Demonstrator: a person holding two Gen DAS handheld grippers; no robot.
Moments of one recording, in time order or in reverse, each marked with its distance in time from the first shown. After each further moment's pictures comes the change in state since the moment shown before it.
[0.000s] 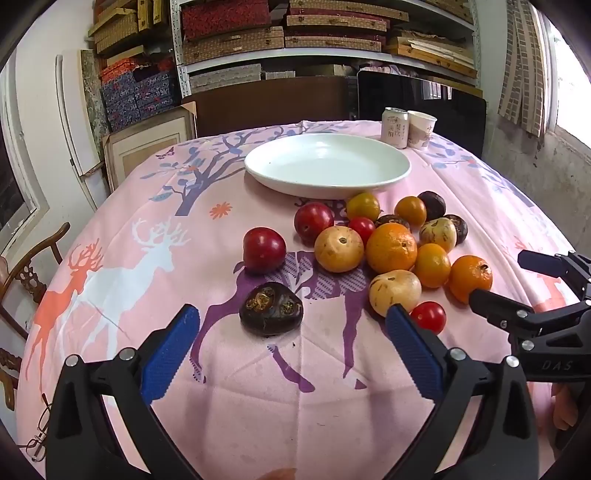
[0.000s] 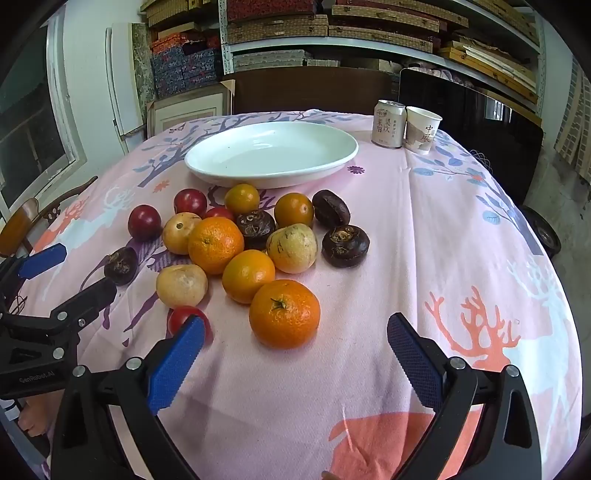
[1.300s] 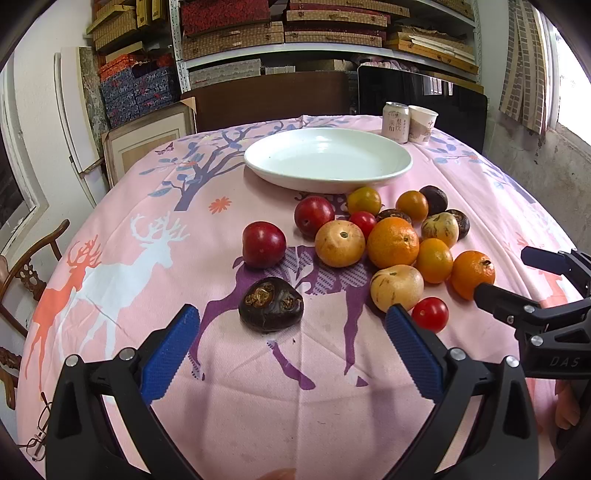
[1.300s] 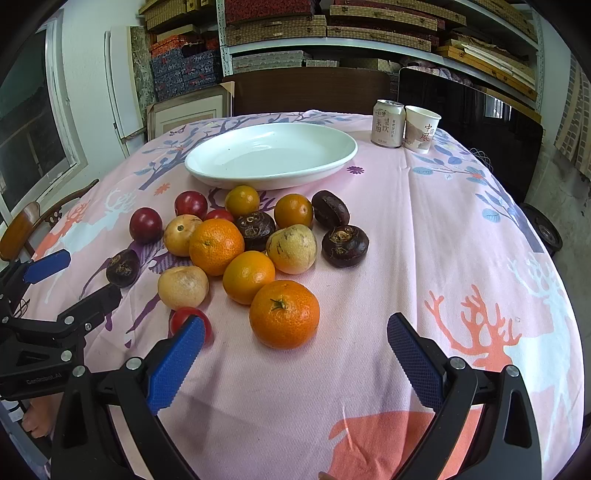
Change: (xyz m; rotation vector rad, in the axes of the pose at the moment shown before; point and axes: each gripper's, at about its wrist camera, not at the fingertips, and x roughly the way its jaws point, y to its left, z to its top) left arm 0.004 -0.001 -0.005 -0.001 0.013 0.002; right arm -0.001 -0.001 0.000 0.006 -0.003 0.009
